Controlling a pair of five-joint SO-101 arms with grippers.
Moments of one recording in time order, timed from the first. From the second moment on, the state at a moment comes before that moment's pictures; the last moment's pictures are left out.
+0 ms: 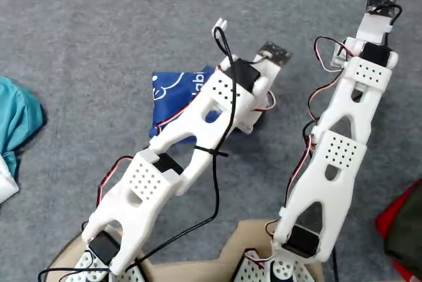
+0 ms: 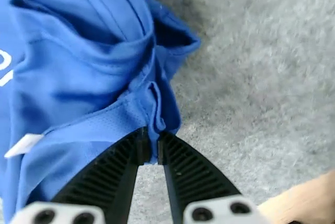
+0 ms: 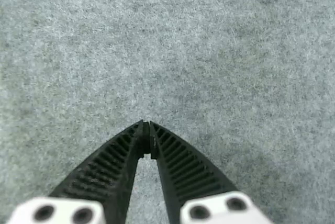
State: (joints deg) left arm 37.9 47.2 -58.1 100.2 -5.3; right arm 21.7 72.1 -83.2 75.2 -2.2
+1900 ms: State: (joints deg) left arm -8.7 51.6 -66.3 100.2 -4.5; right arm -17.1 33.5 -44.2 100.0 35.2
